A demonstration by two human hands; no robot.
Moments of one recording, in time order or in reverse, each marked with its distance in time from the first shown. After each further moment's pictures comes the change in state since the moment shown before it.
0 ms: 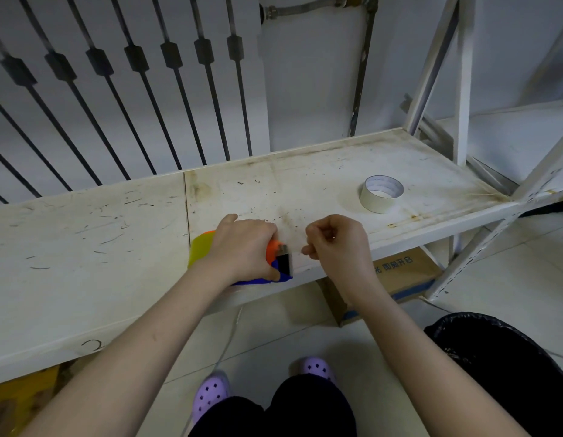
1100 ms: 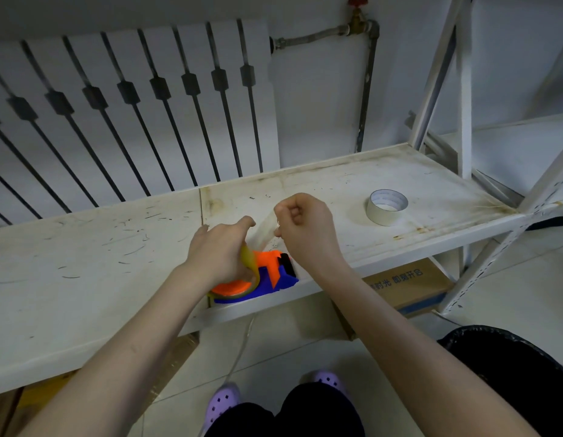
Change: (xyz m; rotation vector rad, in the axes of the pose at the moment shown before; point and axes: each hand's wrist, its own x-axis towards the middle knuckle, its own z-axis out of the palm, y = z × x) left_hand -0.030 -0.025 -0.030 -0.029 -0.026 -0.226; right_hand 0.002 -0.060 0.031 -0.012 -0.040 -0.283
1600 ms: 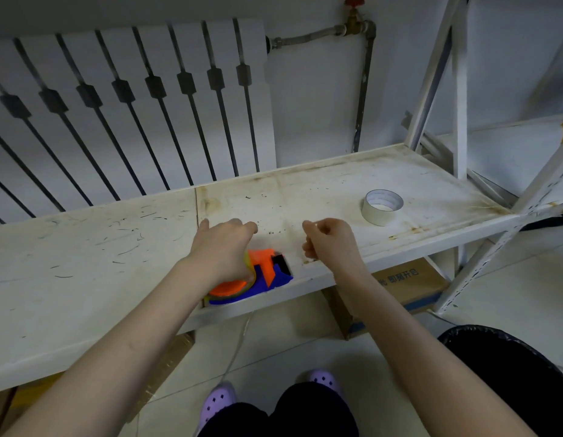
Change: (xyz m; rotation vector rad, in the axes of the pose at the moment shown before) left_hand 0.006 0.008 0.000 0.092 -0.032 0.096; right_hand 0.003 0.048 -0.027 0.079 -0.030 0.385
